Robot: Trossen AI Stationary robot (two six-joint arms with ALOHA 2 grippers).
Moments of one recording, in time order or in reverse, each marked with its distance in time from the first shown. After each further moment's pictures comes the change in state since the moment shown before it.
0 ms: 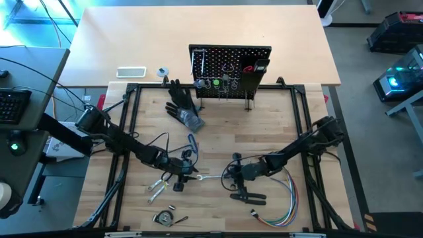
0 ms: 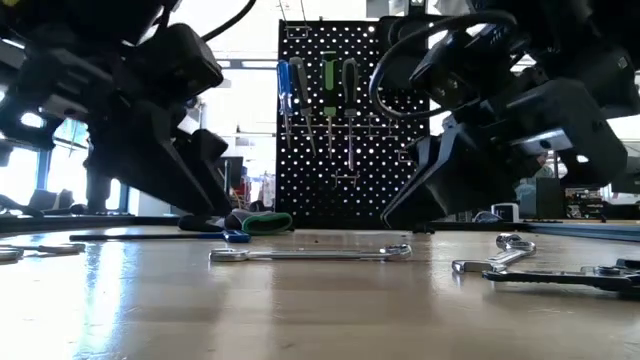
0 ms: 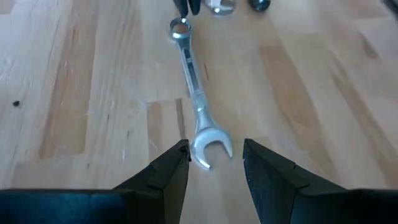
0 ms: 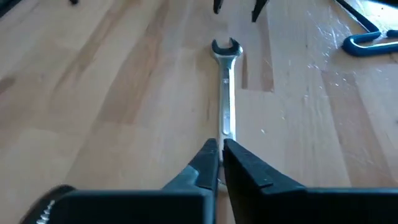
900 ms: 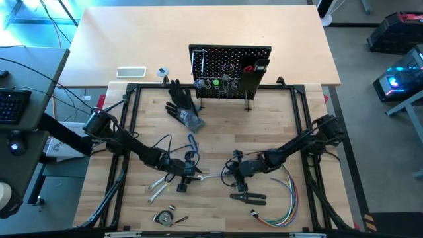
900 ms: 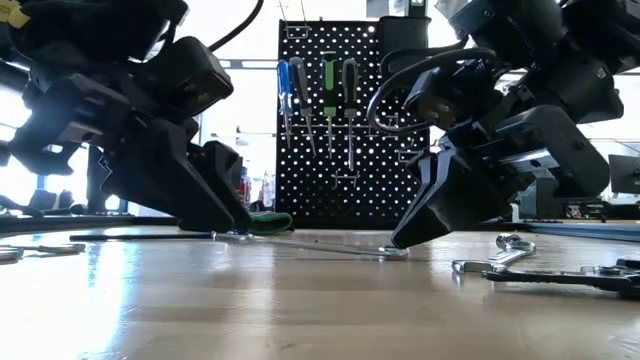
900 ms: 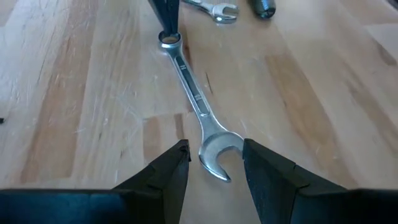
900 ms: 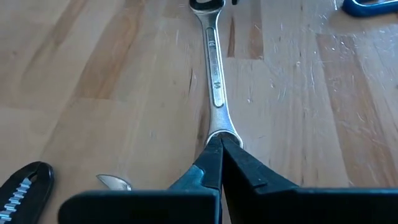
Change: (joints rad) left arm 0.004 0.104 0.001 0.160 -0.012 0.022; right arm -0.048 -0.003 0.001 -0.121 -0.067 0.034
